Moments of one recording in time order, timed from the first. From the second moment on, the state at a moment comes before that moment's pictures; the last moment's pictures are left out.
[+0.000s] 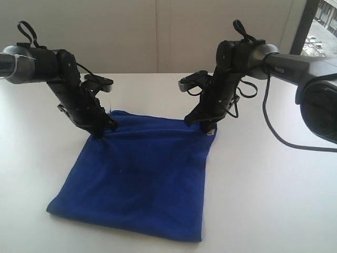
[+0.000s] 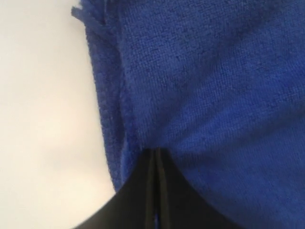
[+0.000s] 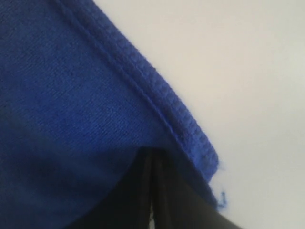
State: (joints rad) left arm -0.31 2.20 -1.67 -0.18 0.83 0.37; right arm 0.17 2.42 -2.01 0.13 1.04 -0.41
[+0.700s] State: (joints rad) left arm -0.31 2.14 -1.67 -0.26 0.99 0.44; right arm 0.18 2.25 -2.00 0.18 1.03 -0.52
